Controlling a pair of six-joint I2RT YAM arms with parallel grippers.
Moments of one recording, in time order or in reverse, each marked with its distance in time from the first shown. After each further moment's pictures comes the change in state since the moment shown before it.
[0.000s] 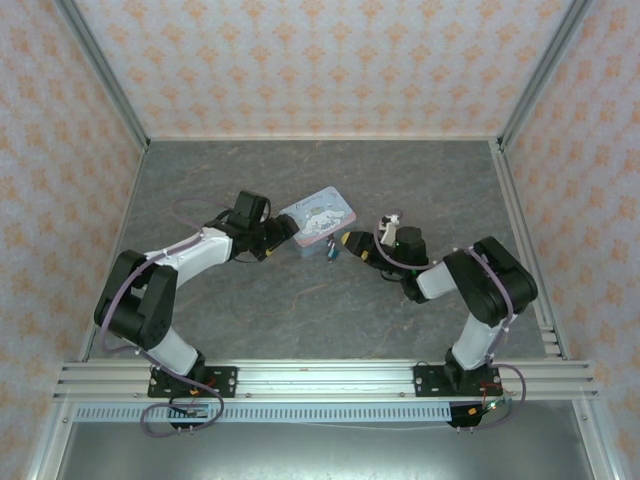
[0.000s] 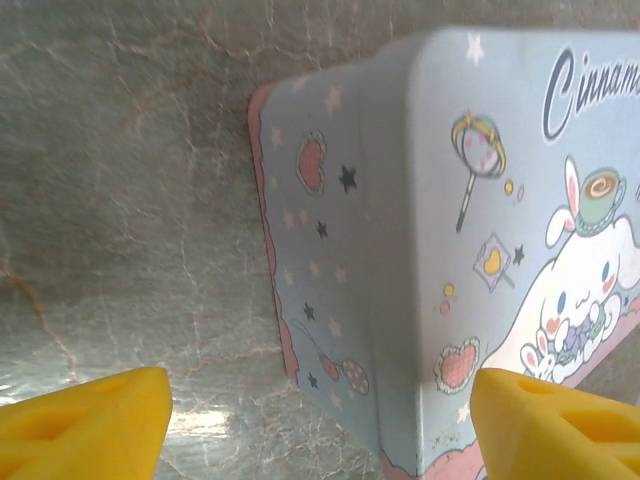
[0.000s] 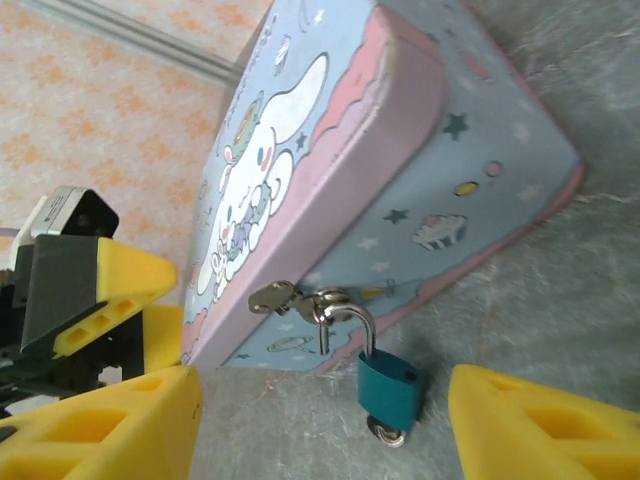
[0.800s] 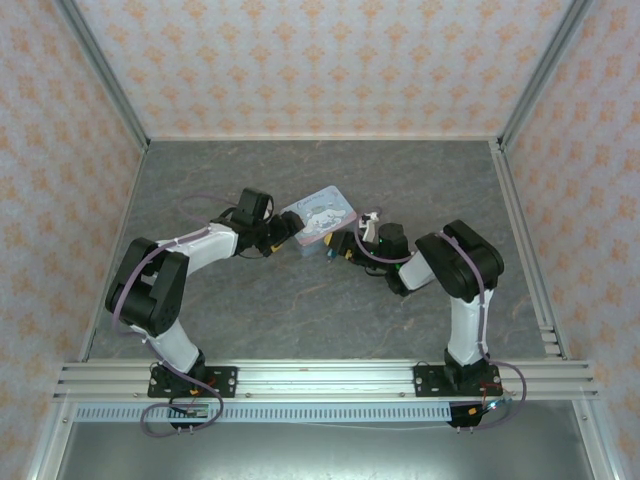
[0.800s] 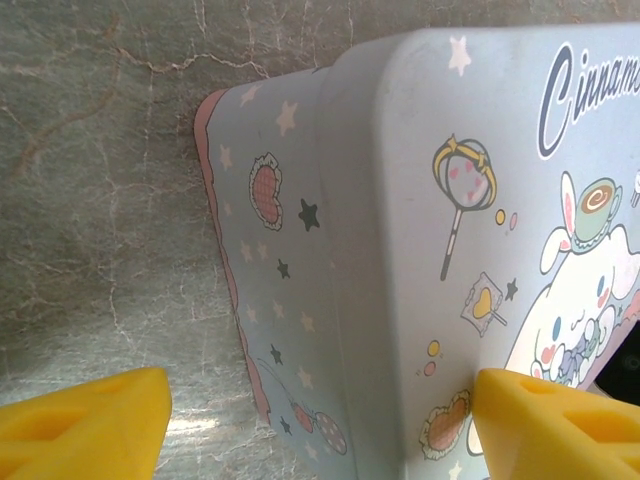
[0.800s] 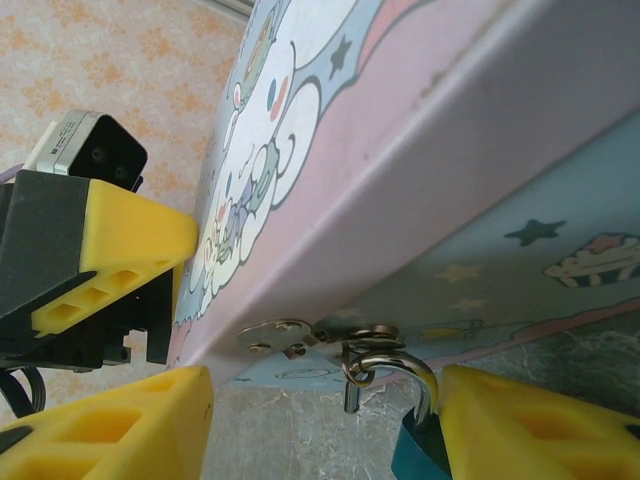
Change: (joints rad) left arm 0.005 0.097 0.021 0.102 0.068 0.022; right arm 0.062 0.220 0.135 0.127 -0.077 0.019
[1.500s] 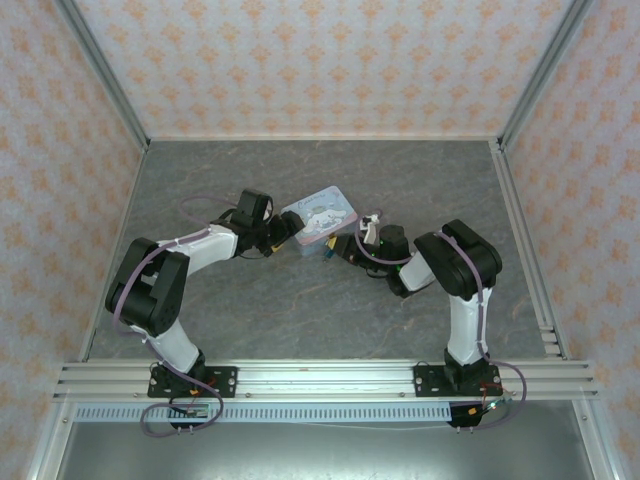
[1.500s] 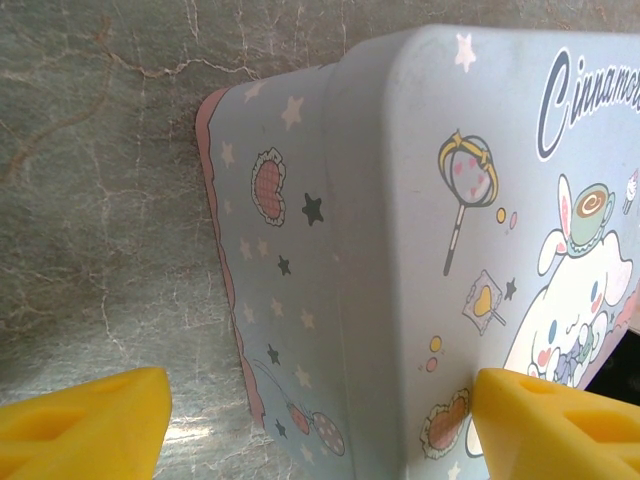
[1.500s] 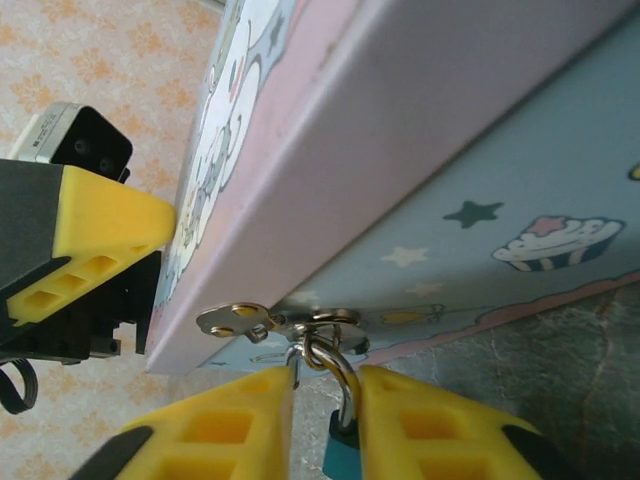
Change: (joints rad) left arm 0.001 0.000 -0.015 0.033 0.002 -0.007; right arm -0.007 0.016 -0.013 0.010 -0.006 -0.005
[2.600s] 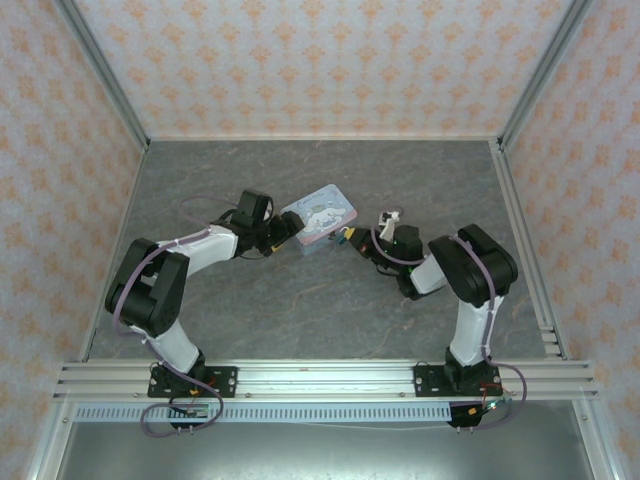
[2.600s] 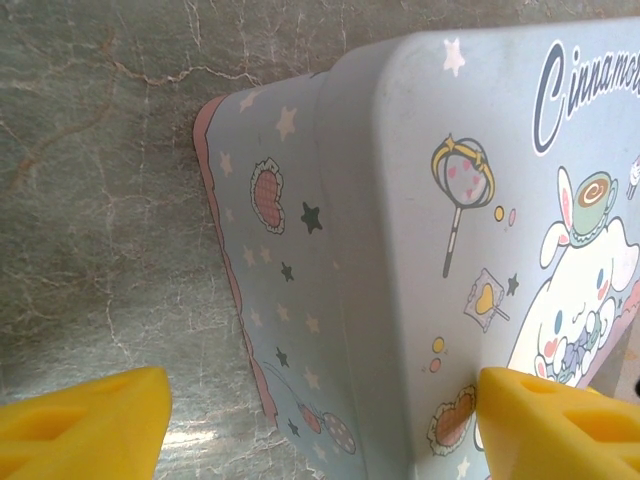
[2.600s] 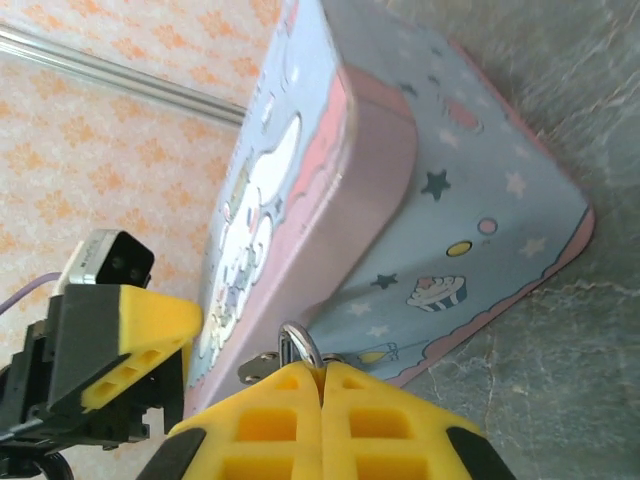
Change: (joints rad) left arm -0.001 -0.005 -0.005 0.004 -0.017 0.009; right arm -0.072 -0.111 -0.090 0.041 0.129 0.087
